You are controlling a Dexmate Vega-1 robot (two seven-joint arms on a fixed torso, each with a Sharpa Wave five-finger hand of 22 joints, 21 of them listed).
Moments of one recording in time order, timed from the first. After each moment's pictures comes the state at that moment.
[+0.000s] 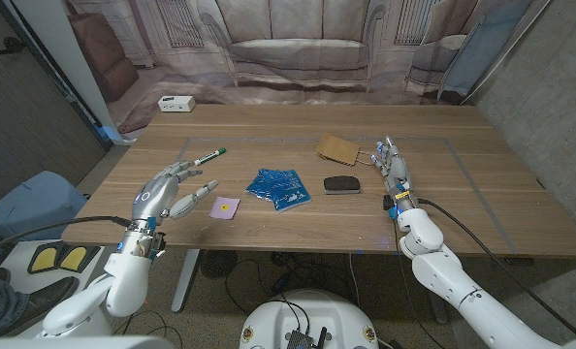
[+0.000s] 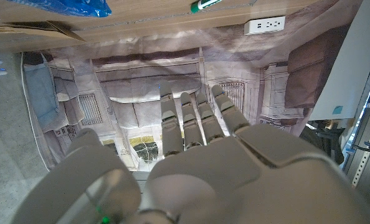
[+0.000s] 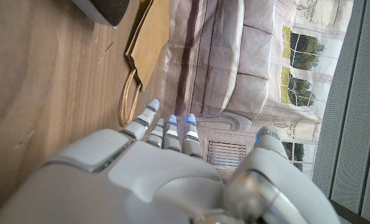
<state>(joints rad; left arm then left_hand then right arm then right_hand) 1.65 0.77 -0.02 -1.94 0.67 -0.05 0.70 0.27 -0.01 0.14 0.01 0.22 0.74 0.06 0.23 0.18 0.41 0.01 0.20 0.21 0.28 0.06 0.17 0.18 0.28 0.14 0.18 0.18 -1.09 -0.43 -0.36 -1.47 0.59 0.44 -0.17 0.23 0.06 0.17 -0.11 0.19 0.21 0.04 0.20 0.19 0.11 0.13 0.22 0.20 -0.02 0.06 0.21 0.21 0.17 -0.01 0.26 0.17</state>
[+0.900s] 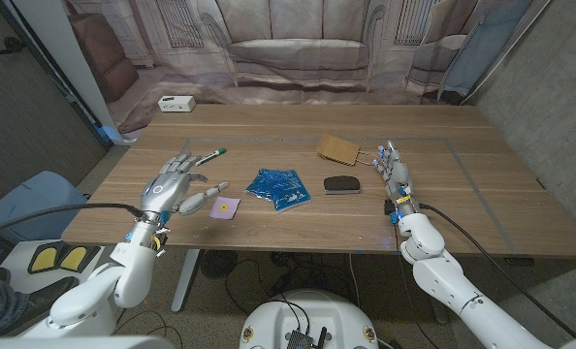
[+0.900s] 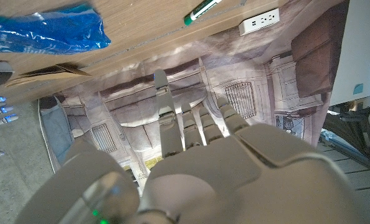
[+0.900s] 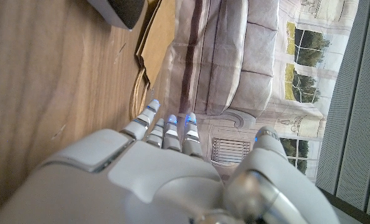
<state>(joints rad) 1.65 0.86 0.03 -2.03 0.75 0.21 0.60 0.20 -0.04 0.08 0.05 0.24 0.87 0.06 0.22 0.18 0.29 -0.02 0.20 0.20 0.10 0.03 0.17 0.18 0.11 0.14 0.18 0.18 -1.11 -0.43 -0.35 -1.48 0.60 0.45 -0.17 0.23 0.06 0.17 -0.11 0.19 0.22 0.03 0.20 0.19 0.11 0.13 0.22 0.20 -0.03 0.06 0.21 0.21 0.17 -0.01 0.24 0.17</state>
